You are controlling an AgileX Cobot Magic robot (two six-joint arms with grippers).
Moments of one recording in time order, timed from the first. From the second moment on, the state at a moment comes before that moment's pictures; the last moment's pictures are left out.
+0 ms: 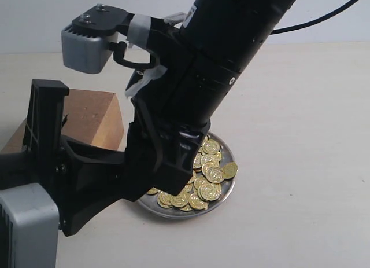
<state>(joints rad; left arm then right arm) -1.07 0.95 -0.46 0.04 0.05 1.25 0.81 1.63 -1.35 0.64 1.22 -0.88</state>
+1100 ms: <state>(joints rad) -0.83 0.95 -0.48 0.04 0.13 0.74 0.81 1.35 -1.44 -0.18 1.01 -0.18</state>
